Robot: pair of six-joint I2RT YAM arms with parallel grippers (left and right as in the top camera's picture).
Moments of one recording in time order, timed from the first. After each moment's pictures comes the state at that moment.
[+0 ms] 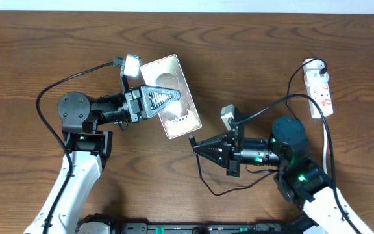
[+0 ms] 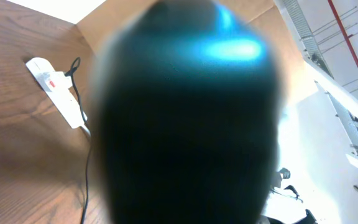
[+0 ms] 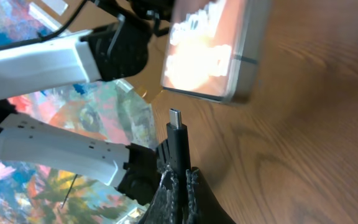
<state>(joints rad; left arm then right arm) -0.09 1.24 0.70 0.86 1.27 -1.30 0.53 0.98 0.60 0.14 -0.95 0.52</state>
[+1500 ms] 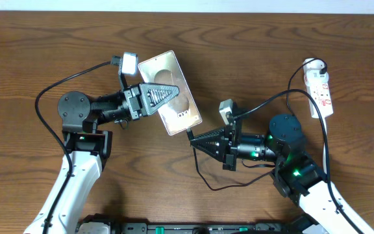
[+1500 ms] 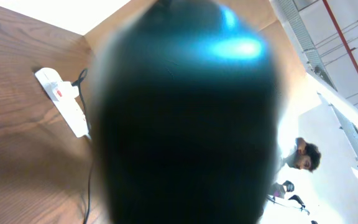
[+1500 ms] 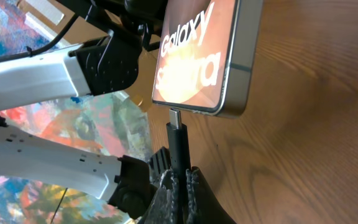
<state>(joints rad) -0.09 1.24 0.70 0.85 1.22 -1.30 0.53 1.03 0.60 0.25 -0.92 0.54</state>
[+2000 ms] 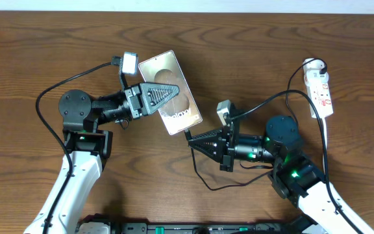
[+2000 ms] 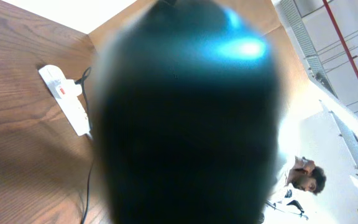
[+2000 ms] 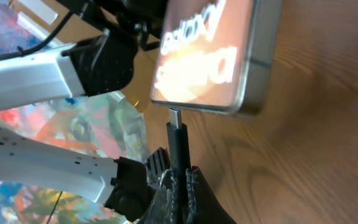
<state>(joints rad) -0.09 1.24 0.70 0.82 1.21 -1.30 0.56 1.03 0.60 0.24 -0.87 0.54</state>
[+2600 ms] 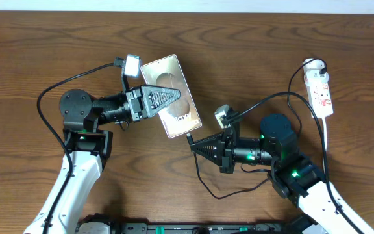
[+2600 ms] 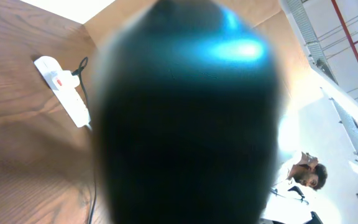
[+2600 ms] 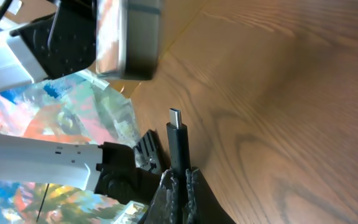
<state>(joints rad) -0.09 1.24 0.70 0.80 1.26 -1.27 0.56 1.03 0.61 0.06 -0.85 0.50</state>
